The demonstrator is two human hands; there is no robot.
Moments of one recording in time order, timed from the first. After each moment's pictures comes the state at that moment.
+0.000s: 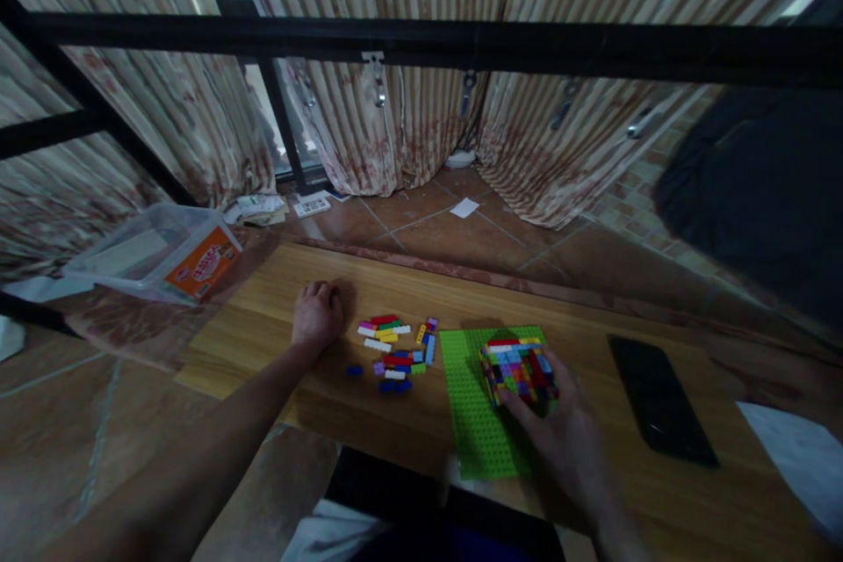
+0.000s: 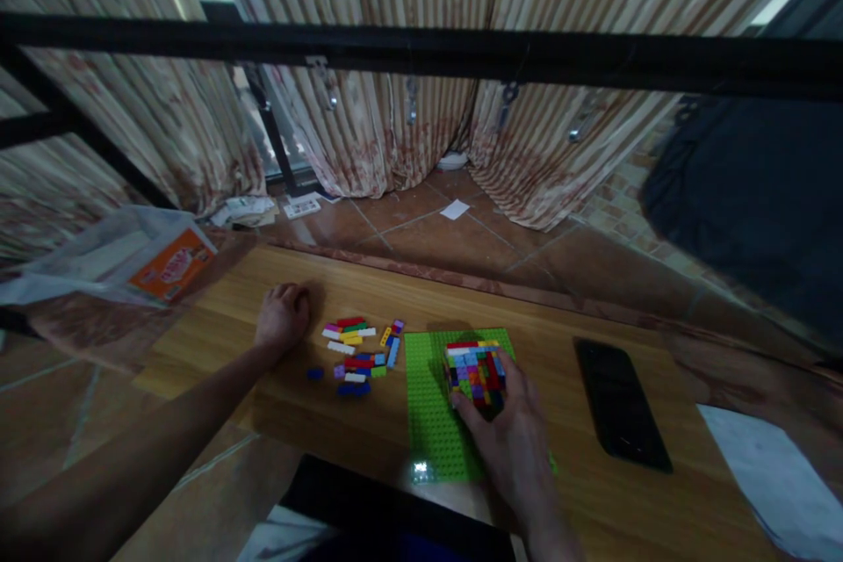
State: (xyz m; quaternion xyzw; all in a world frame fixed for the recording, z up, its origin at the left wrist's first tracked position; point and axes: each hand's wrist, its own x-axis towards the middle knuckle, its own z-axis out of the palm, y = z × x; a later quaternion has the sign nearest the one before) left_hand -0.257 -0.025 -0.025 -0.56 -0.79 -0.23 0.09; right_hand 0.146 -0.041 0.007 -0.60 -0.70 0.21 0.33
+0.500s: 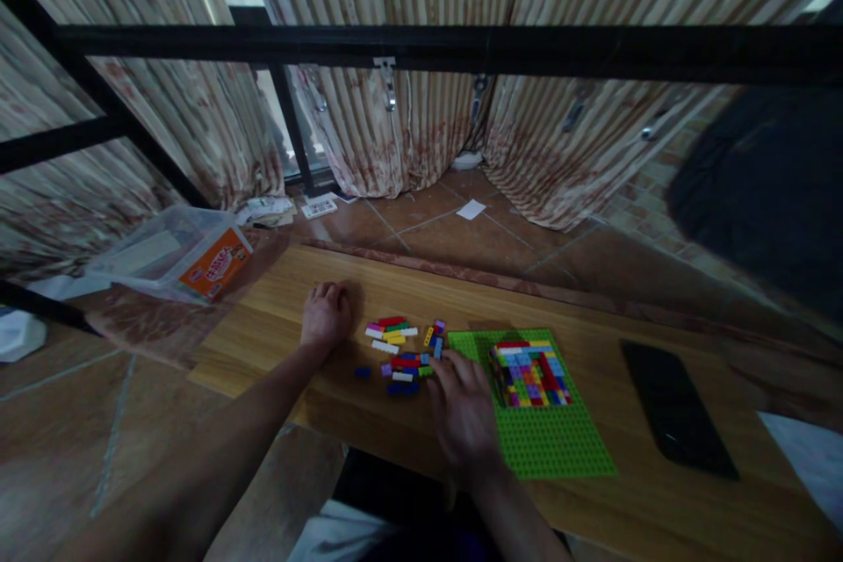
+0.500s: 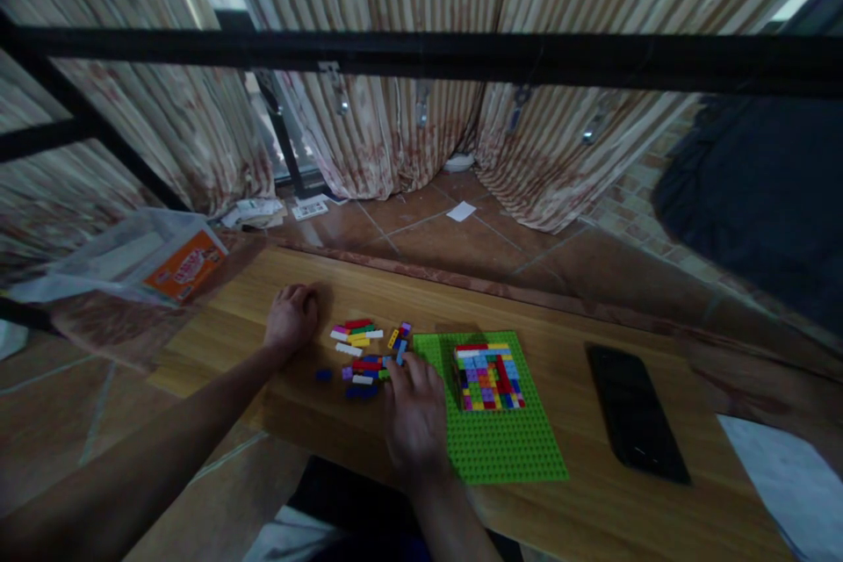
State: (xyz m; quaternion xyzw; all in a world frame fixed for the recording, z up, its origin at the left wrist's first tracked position) left_hand -0.258 -0.025 -0.028 -0.57 -0.78 -0.23 0.11; right_hand 0.029 -0.063 -0.008 -0.44 -0.84 0.10 0.31
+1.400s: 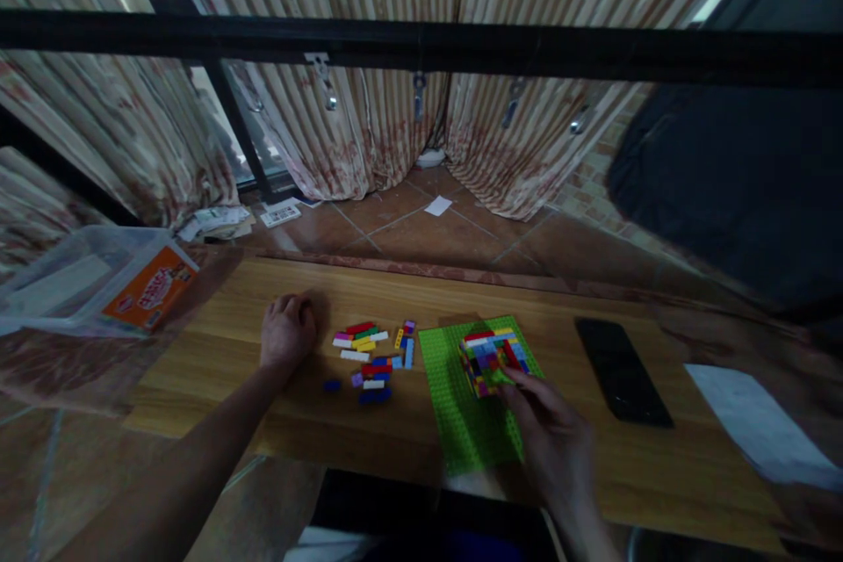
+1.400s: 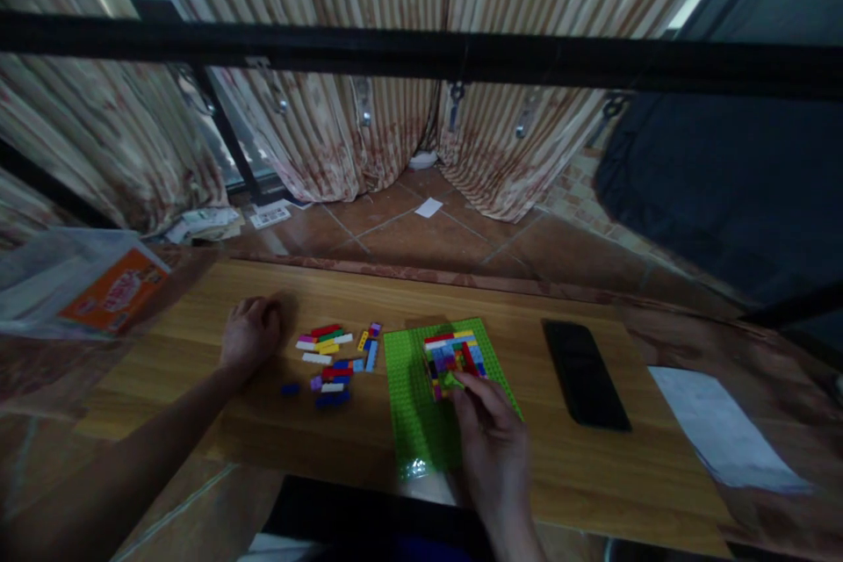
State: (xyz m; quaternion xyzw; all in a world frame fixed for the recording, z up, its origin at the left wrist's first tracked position) left_hand -0.263 -0.023 -0.027 -0.58 -0.78 -0.22 0.10; right_hand 0.128 -0.068 0.016 -0.59 -0.52 0.36 0.51
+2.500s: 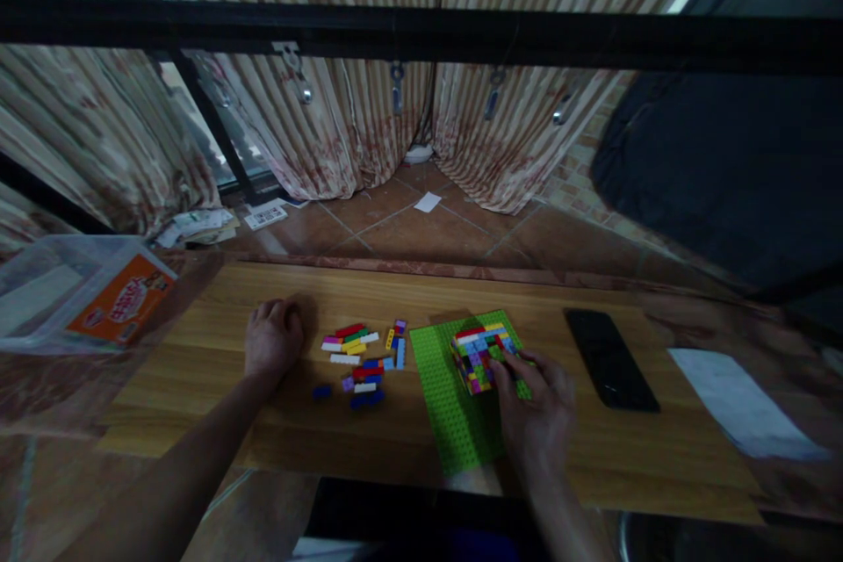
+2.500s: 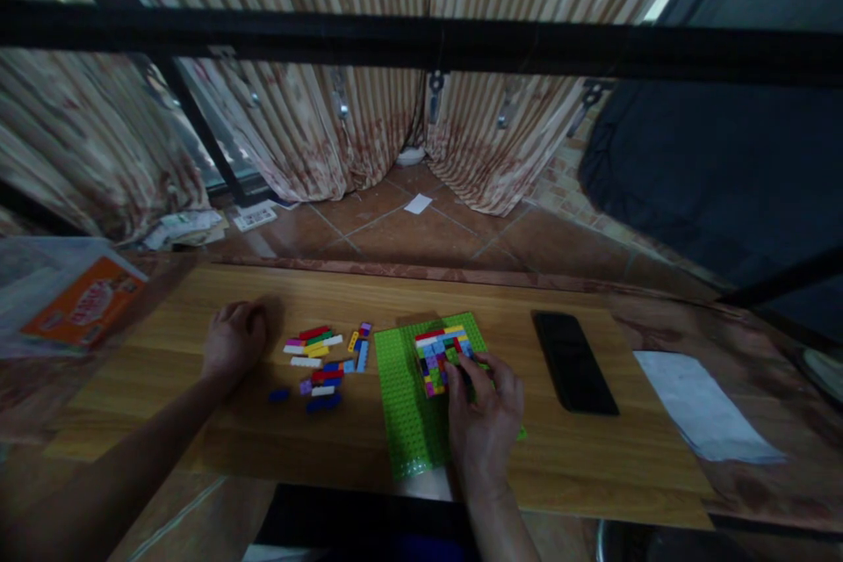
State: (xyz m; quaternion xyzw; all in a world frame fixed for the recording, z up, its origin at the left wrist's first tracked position) left_hand -0.266 -0.022 -0.028 -0.58 -0.78 -0.22 0.10; right_hand 0.132 -0.043 -0.008 -0.60 -0.65 -0.02 0.46
